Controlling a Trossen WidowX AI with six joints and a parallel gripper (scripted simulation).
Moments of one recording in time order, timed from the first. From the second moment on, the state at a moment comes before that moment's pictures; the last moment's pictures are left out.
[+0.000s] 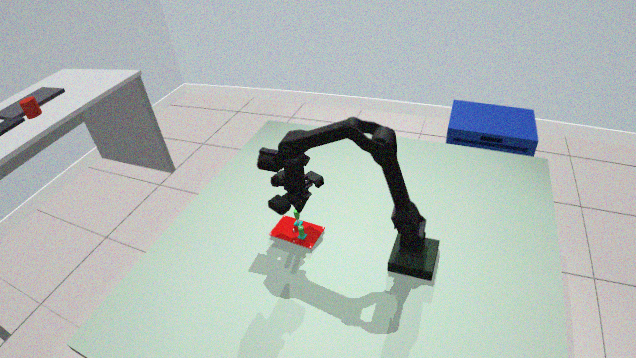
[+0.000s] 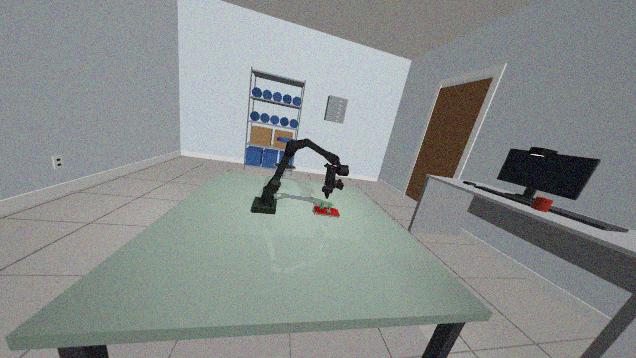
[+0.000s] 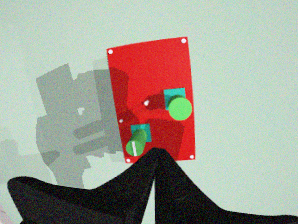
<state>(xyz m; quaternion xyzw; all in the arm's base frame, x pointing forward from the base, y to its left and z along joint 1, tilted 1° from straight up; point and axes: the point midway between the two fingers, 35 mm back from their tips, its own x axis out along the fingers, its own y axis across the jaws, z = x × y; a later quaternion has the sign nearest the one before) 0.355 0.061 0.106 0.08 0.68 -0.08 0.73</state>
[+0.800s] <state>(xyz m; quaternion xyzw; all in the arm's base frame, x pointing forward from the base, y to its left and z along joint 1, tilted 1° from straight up) 0.364 0.056 0.117 -0.22 0.66 0.20 0.69</state>
